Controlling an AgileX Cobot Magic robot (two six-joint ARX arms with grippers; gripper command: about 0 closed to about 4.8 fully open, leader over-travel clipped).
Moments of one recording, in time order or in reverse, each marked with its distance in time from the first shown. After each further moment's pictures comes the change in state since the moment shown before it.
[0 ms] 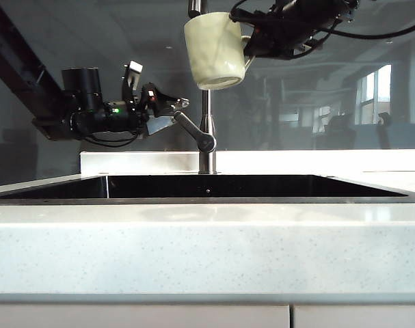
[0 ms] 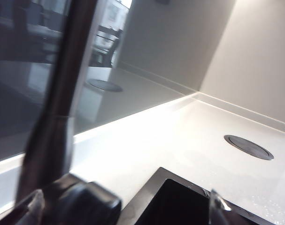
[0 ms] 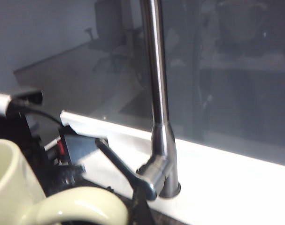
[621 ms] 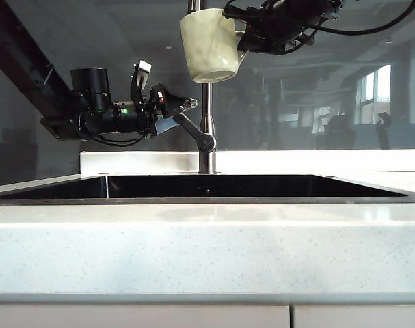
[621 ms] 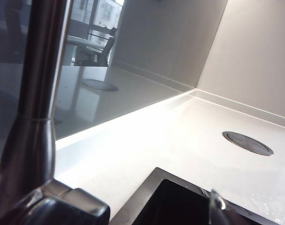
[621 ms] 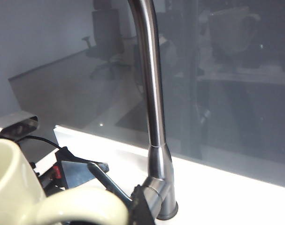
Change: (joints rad) left arm -0.024 0.000 0.000 -0.008 0.008 0.032; right arm 0.002 0.081 0.136 -0.031 0.018 -0.003
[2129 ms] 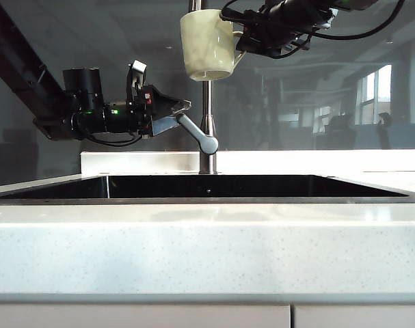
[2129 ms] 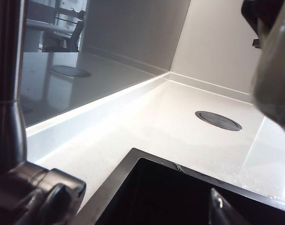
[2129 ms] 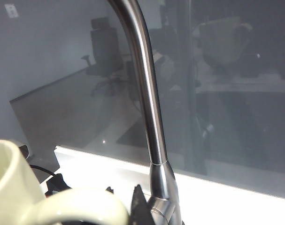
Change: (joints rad) left arm 0.027 0.000 0.000 0.002 0.161 0.003; right arm 0.003 0.050 0.024 0.092 0.026 0.060
